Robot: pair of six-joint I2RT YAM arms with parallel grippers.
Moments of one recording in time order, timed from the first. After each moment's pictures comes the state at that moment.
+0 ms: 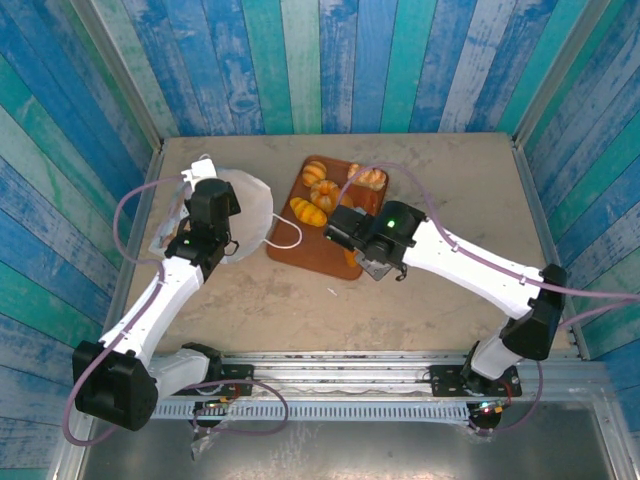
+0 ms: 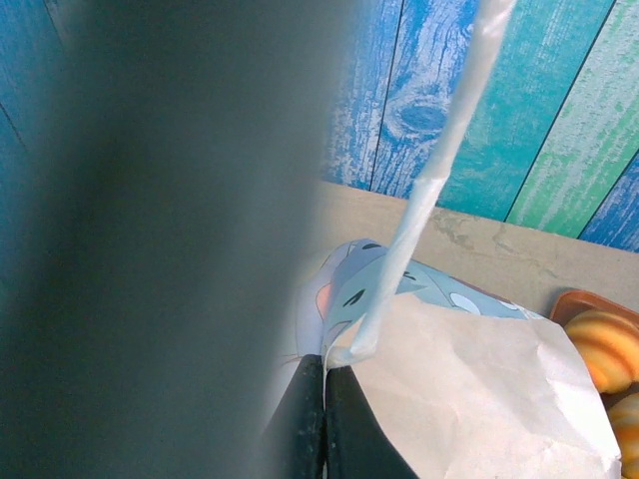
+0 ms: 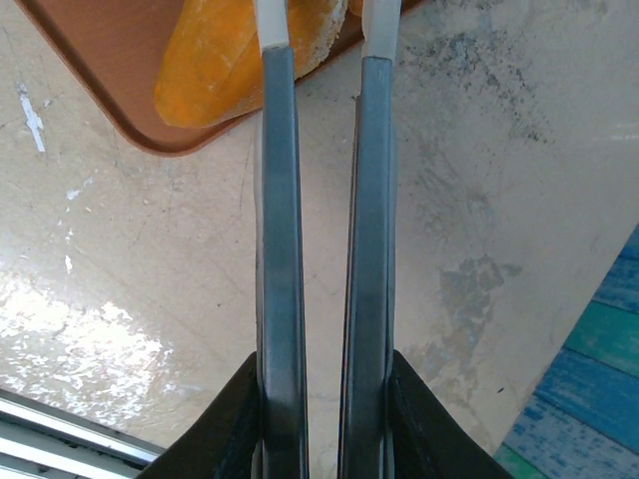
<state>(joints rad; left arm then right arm) -0.29 1.11 0.84 -0.09 -0.54 -0.26 1.04 1.61 1.62 -1.47 0.52 0.25</state>
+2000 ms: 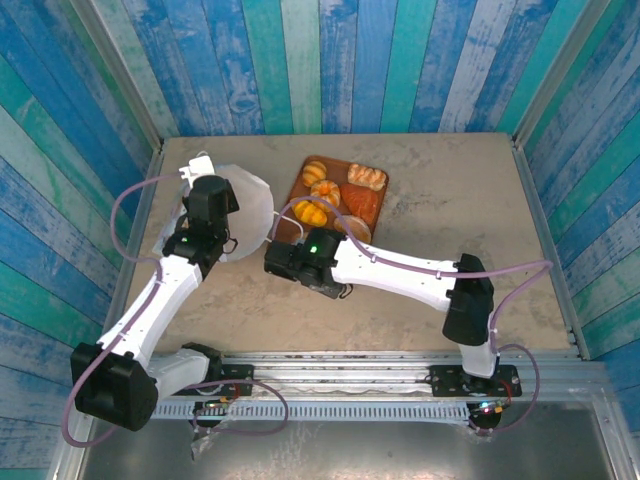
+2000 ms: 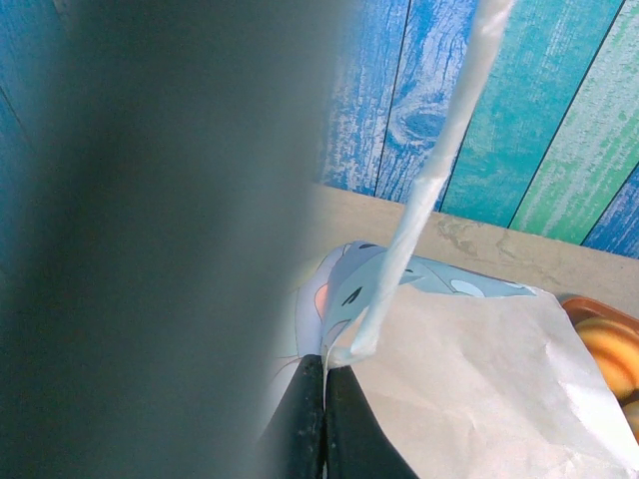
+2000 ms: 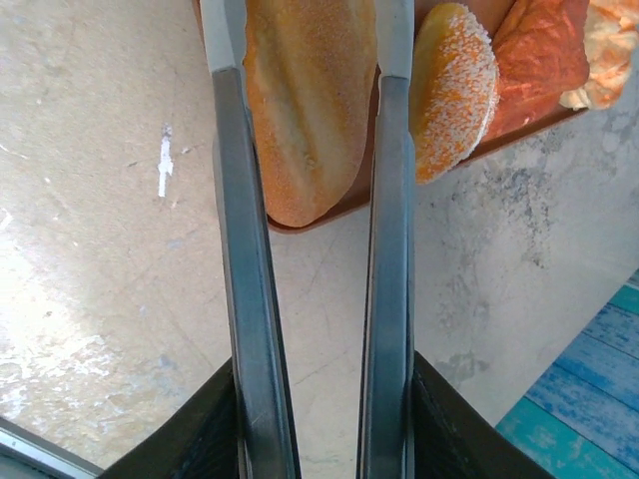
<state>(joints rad) -0.28 1.11 0.87 -0.13 -0.55 -0.26 1.22 1.93 1.82 -1.45 0.57 0.13</state>
